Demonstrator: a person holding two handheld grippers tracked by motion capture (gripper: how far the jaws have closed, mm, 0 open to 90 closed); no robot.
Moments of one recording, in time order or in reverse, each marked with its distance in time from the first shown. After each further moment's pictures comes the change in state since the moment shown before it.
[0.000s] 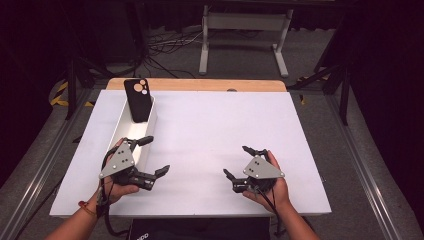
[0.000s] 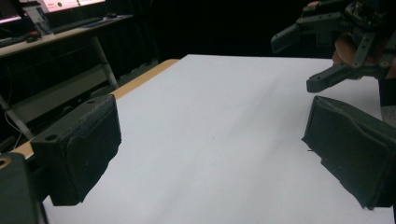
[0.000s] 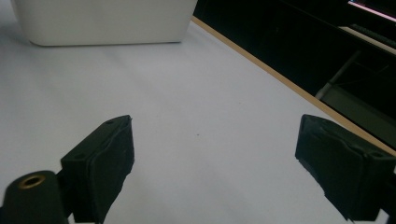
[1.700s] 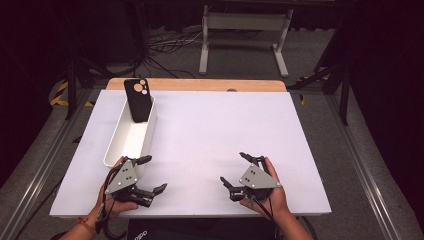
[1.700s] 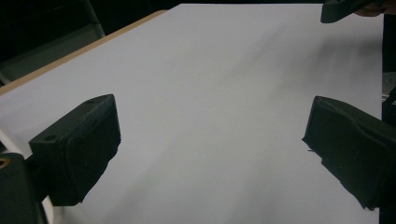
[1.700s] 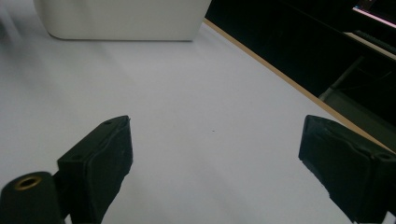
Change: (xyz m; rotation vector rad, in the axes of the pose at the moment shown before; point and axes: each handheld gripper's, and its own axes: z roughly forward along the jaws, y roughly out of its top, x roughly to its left) left arm -0.019 -0.049 -0.005 0.130 -0.008 -0.020; right arm 0.020 -0.002 -0.005 -0.003 0.006 -0.029
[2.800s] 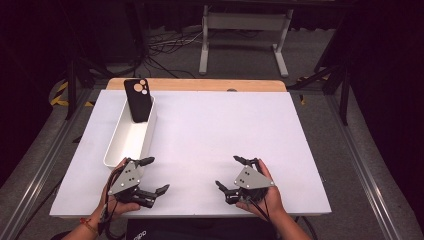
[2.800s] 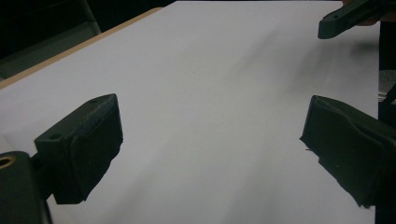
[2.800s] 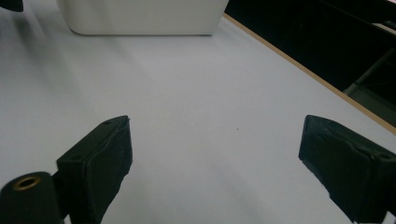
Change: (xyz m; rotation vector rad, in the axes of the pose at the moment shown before) left arm -0.003 0.000 0.005 0.004 -0.003 0.009; right arm 0.009 -0.004 0.012 0.022 0.070 0.008
